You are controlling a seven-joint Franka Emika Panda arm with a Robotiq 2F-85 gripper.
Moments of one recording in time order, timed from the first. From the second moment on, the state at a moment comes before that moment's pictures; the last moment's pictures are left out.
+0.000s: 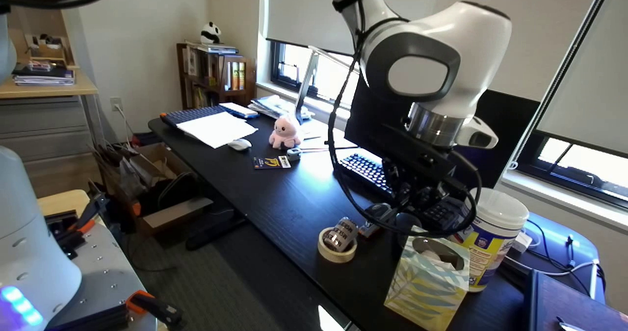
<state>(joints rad) -0.42 0.38 -0.22 -2.00 0.34 2.39 -0.68</state>
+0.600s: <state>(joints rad) -0.42 0.48 -0.17 -2.06 0.31 2.50 -0.65</state>
